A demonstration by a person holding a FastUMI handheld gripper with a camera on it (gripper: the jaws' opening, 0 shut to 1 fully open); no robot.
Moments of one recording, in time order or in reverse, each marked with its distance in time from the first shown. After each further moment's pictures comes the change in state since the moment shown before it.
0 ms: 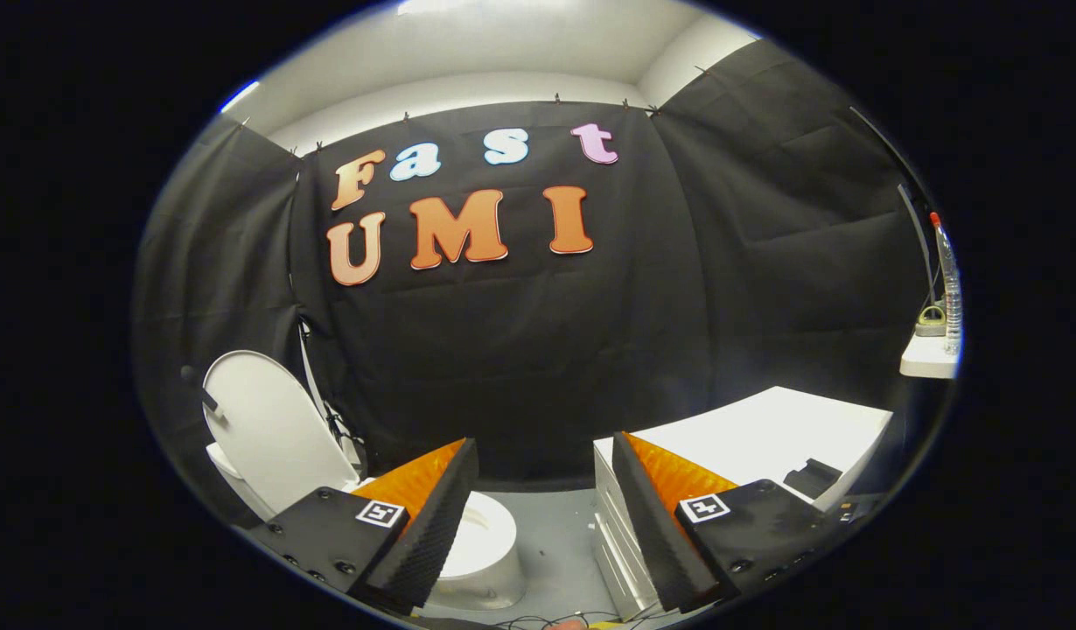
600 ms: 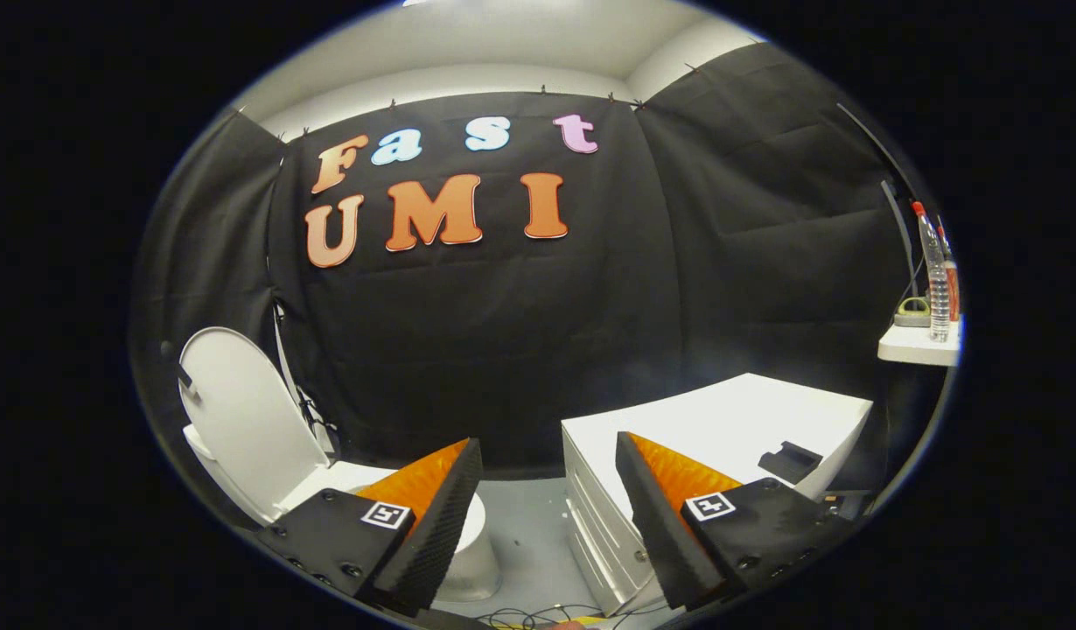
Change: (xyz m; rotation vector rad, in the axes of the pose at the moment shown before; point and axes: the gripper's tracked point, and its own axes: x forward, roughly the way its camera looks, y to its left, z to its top) arm -0.008 -0.025 -0.030 -0.013 0.021 -0.085
